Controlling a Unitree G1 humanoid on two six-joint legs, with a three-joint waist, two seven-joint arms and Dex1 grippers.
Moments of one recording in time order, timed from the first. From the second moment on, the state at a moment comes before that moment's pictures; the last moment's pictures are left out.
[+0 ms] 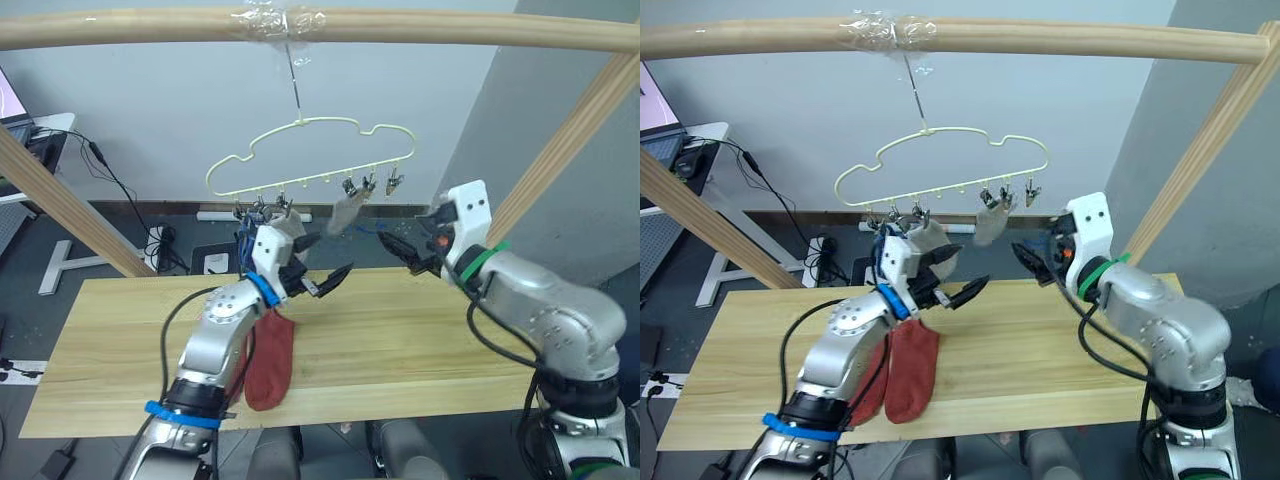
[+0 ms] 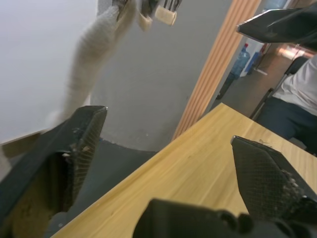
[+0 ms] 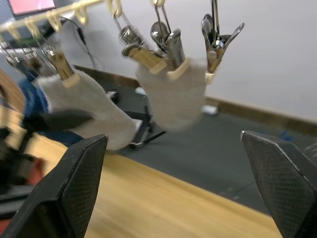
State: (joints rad) left arm -0.31 0.36 -0.09 -0.05 -0.27 0.17 -0.72; right arm -0.44 -0.40 0.02 -0.56 0.62 1.00 0.07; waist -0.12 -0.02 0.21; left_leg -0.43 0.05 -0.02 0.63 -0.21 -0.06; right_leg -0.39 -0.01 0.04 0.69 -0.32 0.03
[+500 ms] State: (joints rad) left arm -0.30 0.51 0.05 -0.31 -0.43 0.37 -0.75; right arm -0.37 -0.23 0.19 -0.54 0.26 0.67 0.02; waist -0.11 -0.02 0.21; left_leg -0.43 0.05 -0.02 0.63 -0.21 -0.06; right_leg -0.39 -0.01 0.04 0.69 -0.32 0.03
